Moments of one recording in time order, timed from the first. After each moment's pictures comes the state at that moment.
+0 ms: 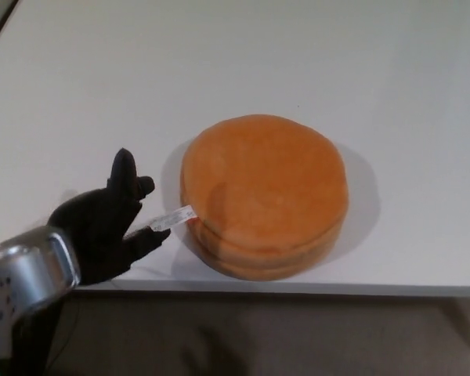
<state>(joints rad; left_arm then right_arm) -0.31 0.35 0.16 -0.13 -0.83 1.05 0.10 0.40 -0.48 -0.22 0.16 0.16 -0.29 0.50</state>
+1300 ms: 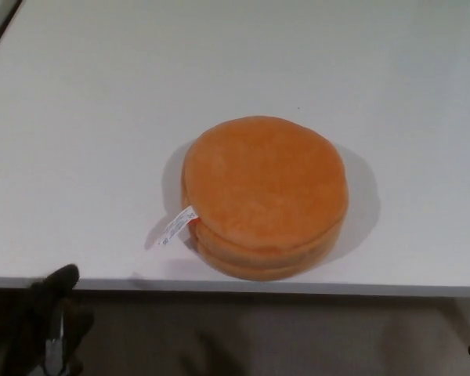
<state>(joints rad) 0.39 0.36 0.13 -0.39 -0.53 0.45 -0.06 0.41 -0.48 -0.21 0.16 0.16 -0.29 0.50</state>
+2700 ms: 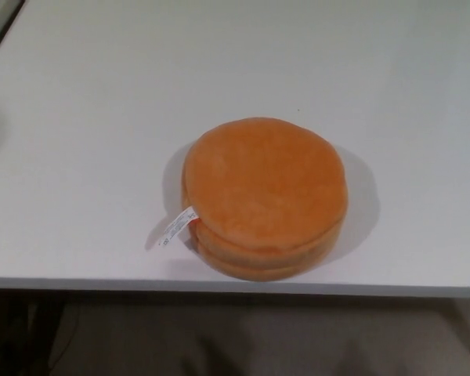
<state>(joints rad) 0.42 0.30 0.15 0.14 -0.41 -0.19 -0.23 0.43 -0.47 -0.21 0.16 0.17 -0.29 0.49</state>
